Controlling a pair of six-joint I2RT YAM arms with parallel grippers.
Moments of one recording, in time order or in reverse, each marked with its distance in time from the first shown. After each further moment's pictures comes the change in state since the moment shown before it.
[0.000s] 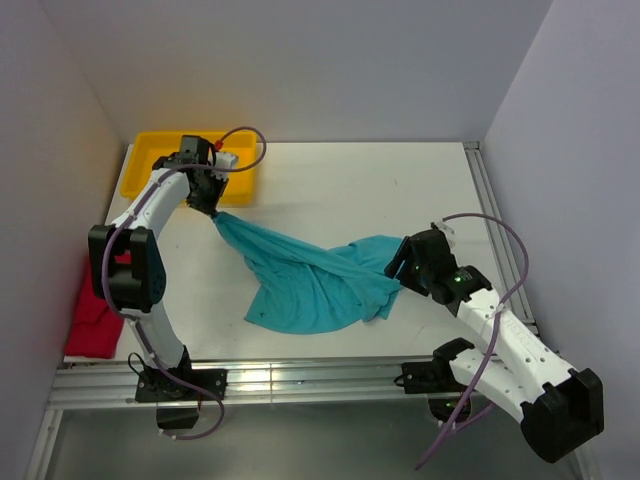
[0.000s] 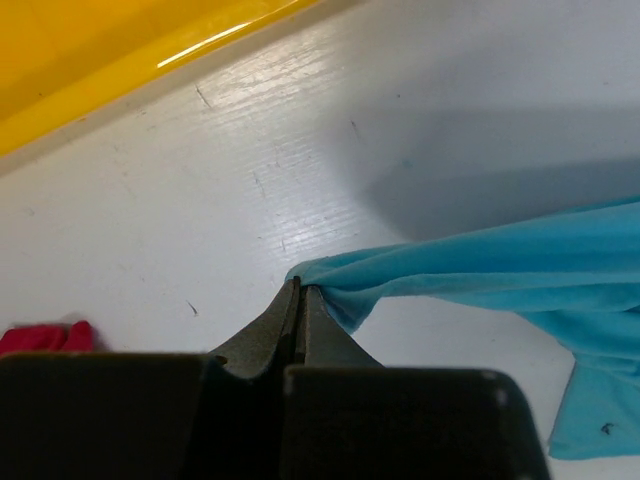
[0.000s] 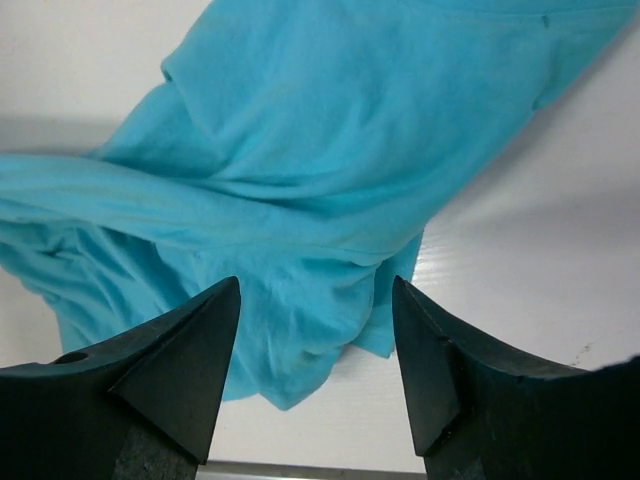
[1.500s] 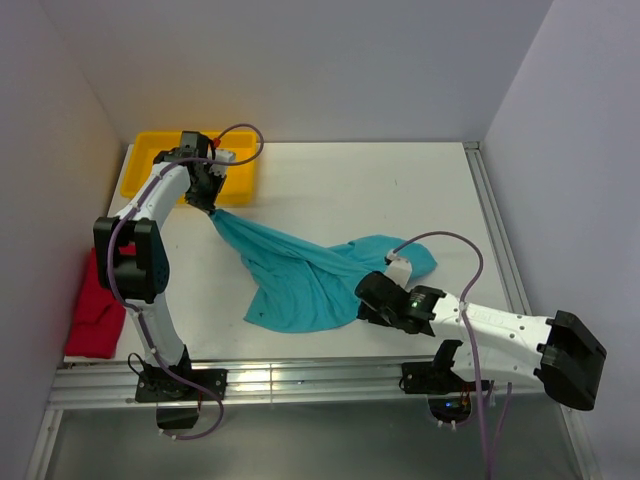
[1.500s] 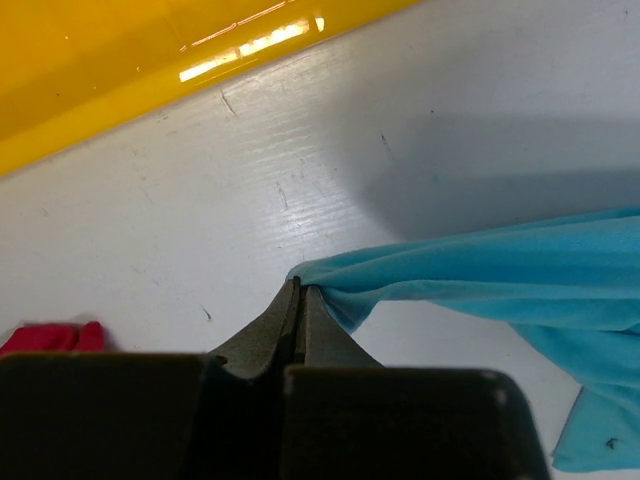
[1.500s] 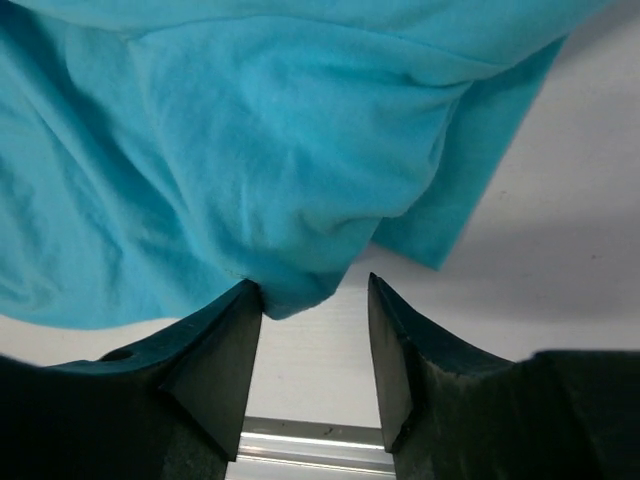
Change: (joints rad) left arm 0.021 0.087 0.092 -0.040 -0.027 -0.013; right arm 0.569 0.157 -0.107 0.035 0.221 0.299
